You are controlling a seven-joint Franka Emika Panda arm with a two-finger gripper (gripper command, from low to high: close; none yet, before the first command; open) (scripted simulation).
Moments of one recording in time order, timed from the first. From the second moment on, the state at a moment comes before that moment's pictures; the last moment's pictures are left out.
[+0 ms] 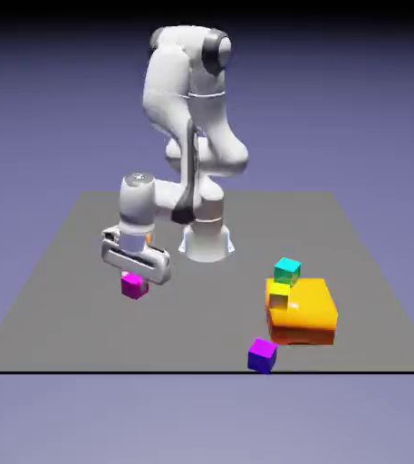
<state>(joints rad) -0.19 0.08 -0.15 -2.69 -0.17 2.88 1.07</state>
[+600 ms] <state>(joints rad) 0.21 0.41 0.02 -2.30 -0.13 2.82 1.17</state>
